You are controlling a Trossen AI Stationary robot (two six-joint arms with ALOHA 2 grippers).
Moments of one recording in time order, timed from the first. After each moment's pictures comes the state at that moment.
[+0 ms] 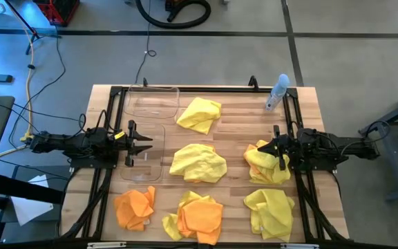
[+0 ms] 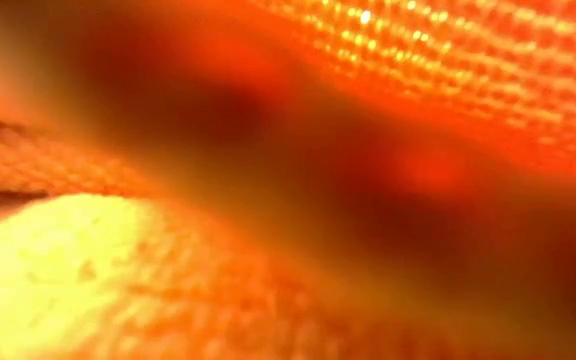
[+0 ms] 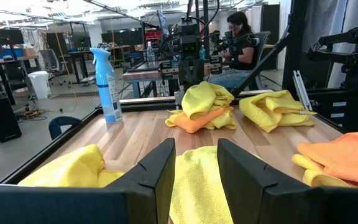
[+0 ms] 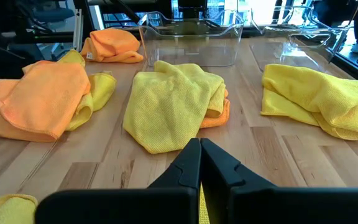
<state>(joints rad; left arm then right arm) -0.07 0.01 0.01 0.03 -0.11 0.10 0.01 0.01 0.12 -0.38 -0.04 0.02</state>
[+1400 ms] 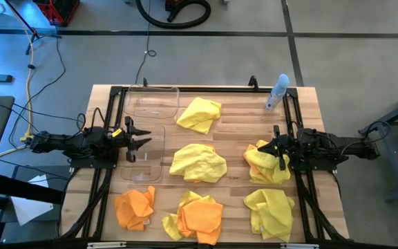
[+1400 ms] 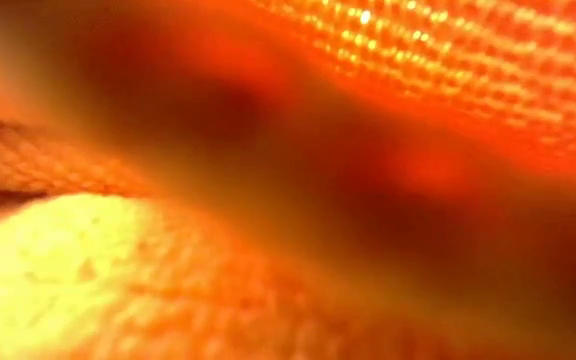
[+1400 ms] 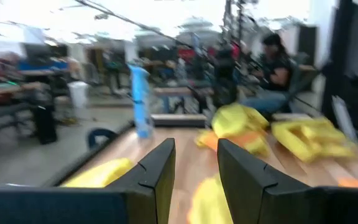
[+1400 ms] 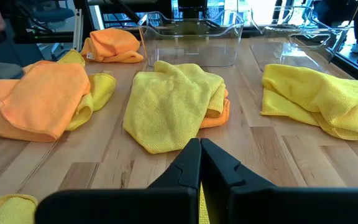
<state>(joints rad) -0.07 0.01 0.01 0.13 -0.27 0.10 0.01 0.01 0.12 -0.38 -0.04 0.02</state>
